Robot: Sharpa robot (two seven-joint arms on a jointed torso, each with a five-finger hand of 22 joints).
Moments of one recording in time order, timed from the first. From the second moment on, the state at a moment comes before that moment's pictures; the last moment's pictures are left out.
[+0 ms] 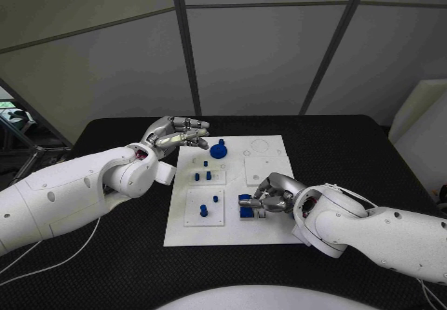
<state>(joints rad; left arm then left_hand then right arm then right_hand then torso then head) 1.06 -0.83 0.09 1.45 -0.20 -0.19 0.32 1.40 -0.13 0.48 -0.02 0.17 0.98 0.19 0.16 0.07 0.99 0.13 0.37 0.08 1.19 0.06 0.35 0.21 0.19 1.13 0.15 0.16 0.42 0.98 -0.85 -0.01 1.84 -1.27 -0.39 -0.58 1.12 -0.03 -0.22 0.29 0.15 0.99 0.08 0.39 0.30 1.39 0.01 1.17 1.21 1.47 -0.05 1.42 1.29 0.04 1.47 0.06 1.48 1.31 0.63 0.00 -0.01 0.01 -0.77</state>
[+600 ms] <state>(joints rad) 1.06 -0.83 0.09 1.44 -0.20 -0.19 0.32 1.40 -0.13 0.48 -0.02 0.17 0.98 0.19 0.16 0.07 0.99 0.13 0.37 0.08 1.19 0.06 0.35 0.21 0.19 1.13 0.14 0.16 0.42 0.98 -1.01 -0.01 1.92 -1.34 -0.40 -0.51 1.36 0.02 -0.18 0.25 0.33 0.96 0.09 0.38 0.31 1.39 0.00 1.17 1.24 1.47 -0.06 1.42 1.30 0.04 1.47 0.05 1.48 1.31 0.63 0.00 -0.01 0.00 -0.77</state>
